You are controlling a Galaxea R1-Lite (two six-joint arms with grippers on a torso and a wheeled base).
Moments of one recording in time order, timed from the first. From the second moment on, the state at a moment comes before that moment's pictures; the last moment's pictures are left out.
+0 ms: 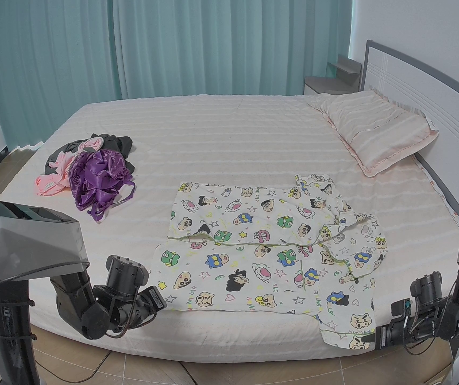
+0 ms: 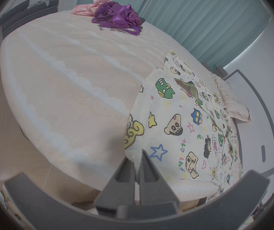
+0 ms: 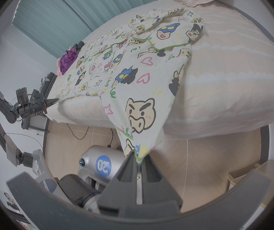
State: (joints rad) left arm -0.38 2.26 -0.50 -0.91 0.11 -0.85; right arm 0.08 2.15 -0.02 -1.06 0.35 0.12
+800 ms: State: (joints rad) left arm -0.38 2.16 -0.31 -0.91 0.11 -0.85; right arm 0.09 1.94 -0.02 -0.72 0.35 0.00
